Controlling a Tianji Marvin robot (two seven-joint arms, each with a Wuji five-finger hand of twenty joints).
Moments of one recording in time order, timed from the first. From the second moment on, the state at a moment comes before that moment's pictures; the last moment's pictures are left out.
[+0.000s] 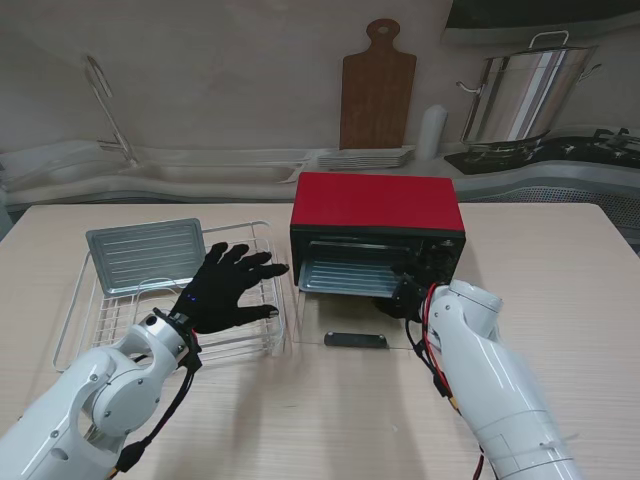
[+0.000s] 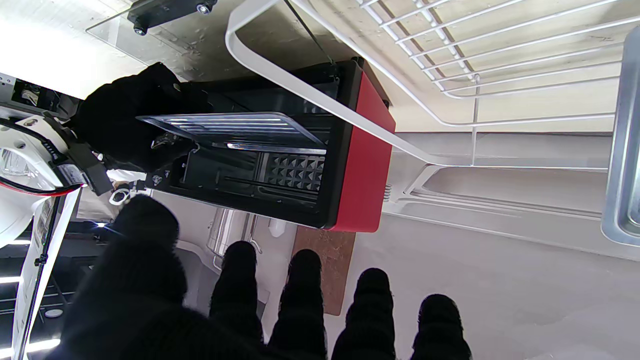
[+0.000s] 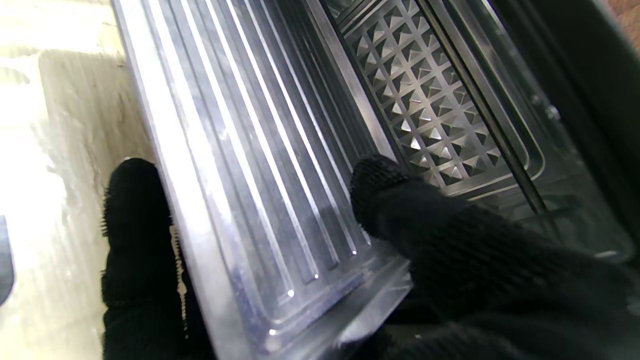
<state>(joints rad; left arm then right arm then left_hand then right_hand) 1.63 -1.06 -1.28 -1.81 0.93 -0.23 -0.03 -1.33 -1.40 1.37 -1.41 0.93 0.59 -0.56 0.70 -0.09 0.09 -0.01 0.25 0.00 0.27 0.27 0.32 0.11 0.12 0.33 0.14 0.24 0.11 0.42 -0.08 0.30 0.14 0.50 0.57 -0.66 1.19 -0.12 0.72 0.16 0.69 0.26 0.86 0.31 0.65 0.33 0.94 0.32 0.45 0.26 0.61 0.41 1.23 0.27</state>
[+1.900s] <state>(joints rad) 1.63 -1.06 -1.29 -1.80 0.93 -0.22 -0.02 -1.30 -1.41 1.36 -1.37 0.94 0.57 -0.65 0.70 -0.09 0.09 -0.01 0.25 0.00 0.28 0.29 0.30 0.11 0.13 0.33 0.13 0.24 0.11 0.42 -0.08 0.30 0.14 0.50 0.82 -0.75 1.36 -0.21 0.85 0.16 0.70 0.21 1.03 0.31 0.64 0.32 1.15 0.29 0.61 0.28 1.01 0.35 1.39 0.15</state>
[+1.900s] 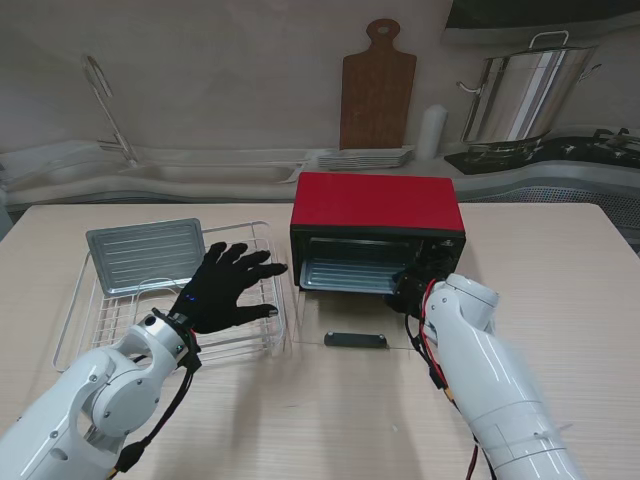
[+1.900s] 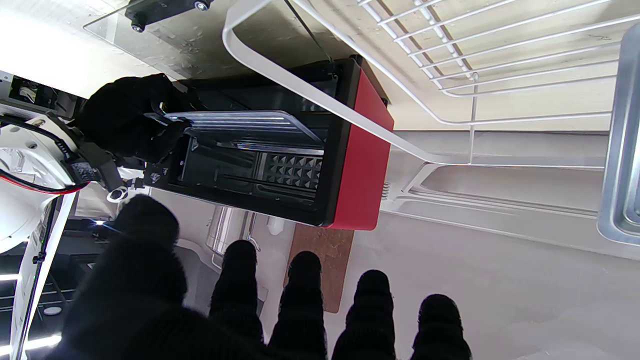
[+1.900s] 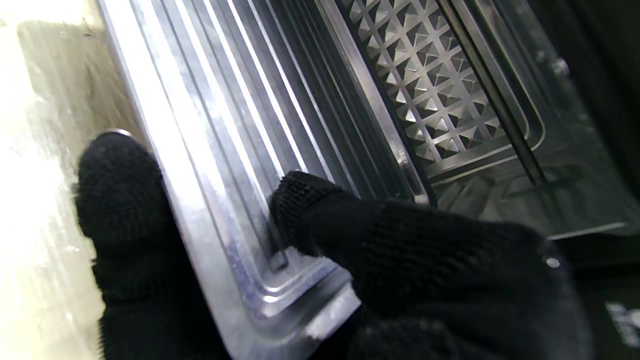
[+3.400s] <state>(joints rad) 1.63 -1.06 -1.29 -1.80 0.93 -0.23 -0.01 -1.42 -1.38 1.43 -1.49 0.87 0.61 -0.51 0.70 -0.09 0.09 -0.01 0.25 0.00 0.29 0.31 0.30 0.11 0.12 0.33 0.13 0.24 0.11 0.42 -0.08 0.30 0.14 0.50 0.55 -0.72 1.19 -0.13 0.68 0.22 0.67 0.23 0.82 0.31 0.63 0.33 1.00 0.31 0.40 0.22 0.76 0.39 1.21 0.07</state>
